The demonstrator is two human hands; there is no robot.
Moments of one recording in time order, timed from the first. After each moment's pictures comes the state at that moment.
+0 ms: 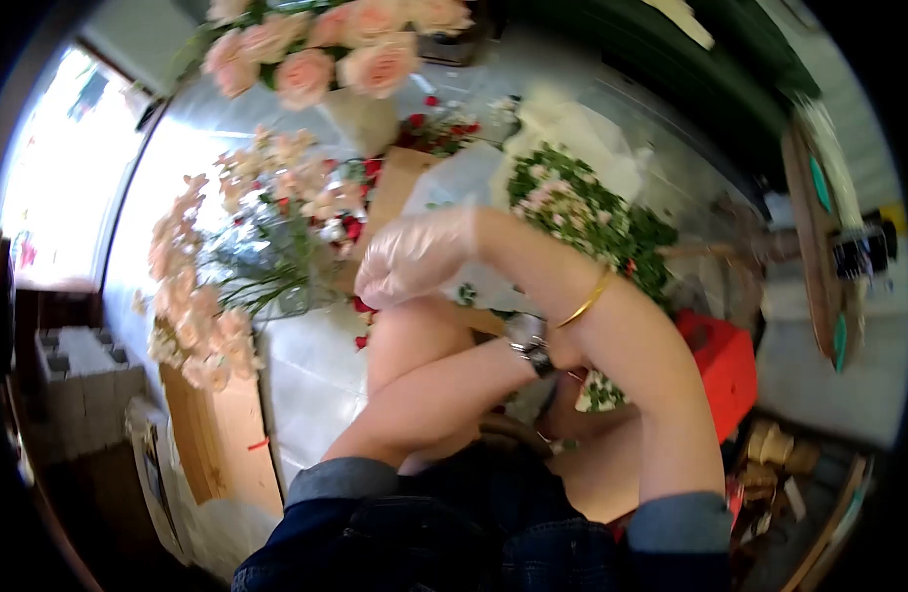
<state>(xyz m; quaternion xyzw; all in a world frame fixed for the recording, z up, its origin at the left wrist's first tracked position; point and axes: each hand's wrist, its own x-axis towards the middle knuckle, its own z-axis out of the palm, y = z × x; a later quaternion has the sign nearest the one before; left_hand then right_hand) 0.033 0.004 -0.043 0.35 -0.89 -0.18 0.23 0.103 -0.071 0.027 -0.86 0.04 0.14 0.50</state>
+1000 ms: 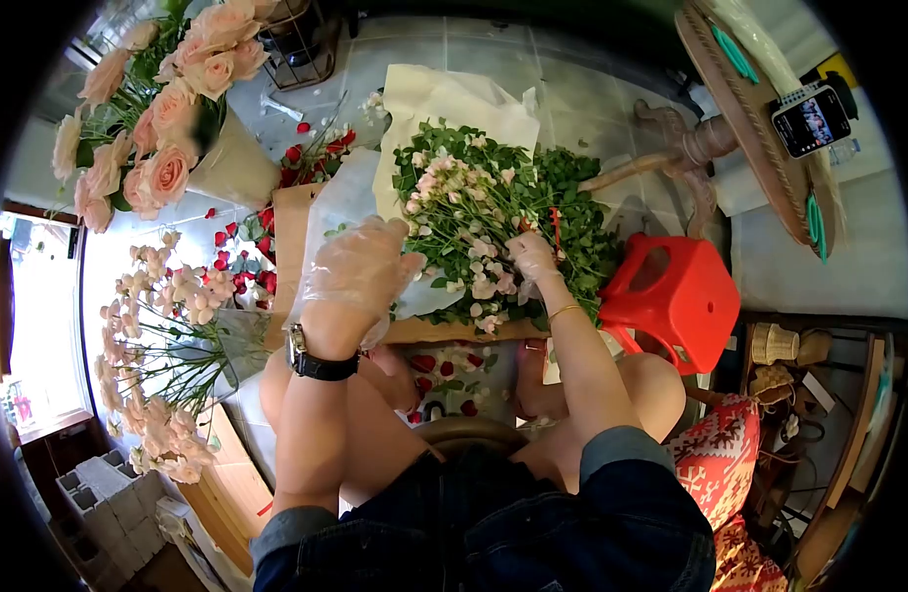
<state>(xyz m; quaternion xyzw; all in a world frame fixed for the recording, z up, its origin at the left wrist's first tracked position) 0.077 -0.044 0.002 0.56 -0.82 -0.15 0.04 -0.223 -0.063 -0.280 -0.53 0.74 -0.08 0.40</state>
